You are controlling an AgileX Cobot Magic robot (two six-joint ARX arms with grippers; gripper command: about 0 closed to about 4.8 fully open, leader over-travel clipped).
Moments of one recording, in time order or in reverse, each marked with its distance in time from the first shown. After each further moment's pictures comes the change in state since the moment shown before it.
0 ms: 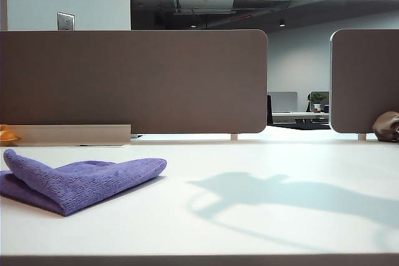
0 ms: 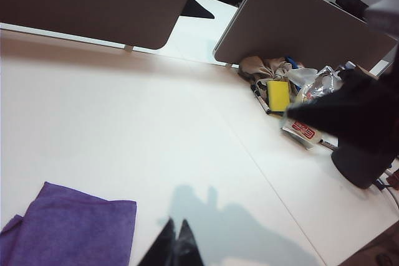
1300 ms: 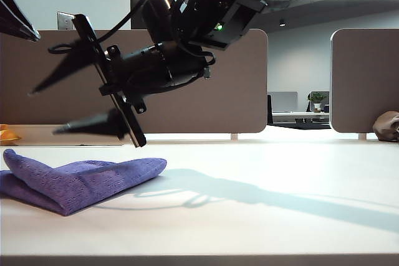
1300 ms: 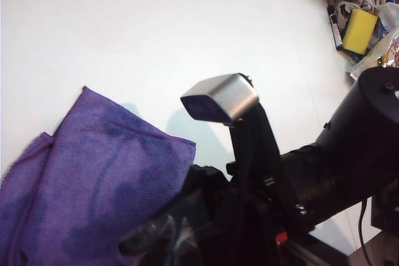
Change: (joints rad) left arm 0.000 0.566 0.002 0.082 0.005 0.018; right arm 0.030 0.742 0.046 0.593 -0.613 0.747
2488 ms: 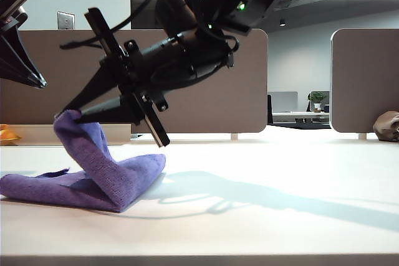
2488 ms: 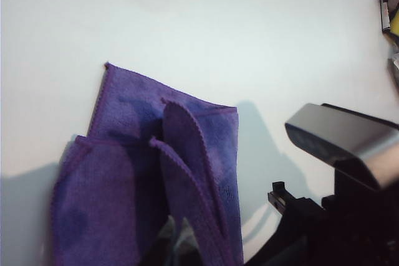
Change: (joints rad) left arm 0.000 0.191 -0.009 0.037 -0.018 0.002; right arm -0.004 -0.110 -0.124 -0.120 0.023 -0.139
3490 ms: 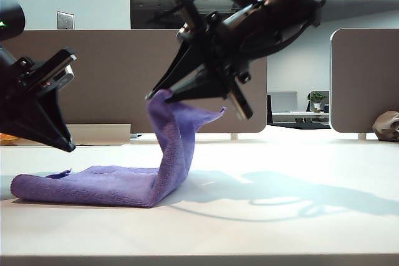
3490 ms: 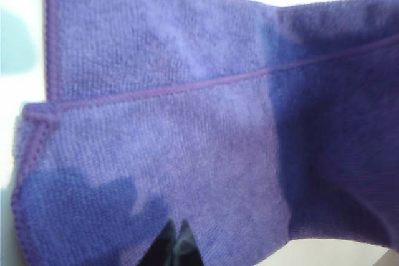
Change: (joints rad) left arm -0.165 0.228 -0.028 0.052 -0.074 0.082; right arm -0.148 -0.287 -0.225 -0.176 0.053 -0.163
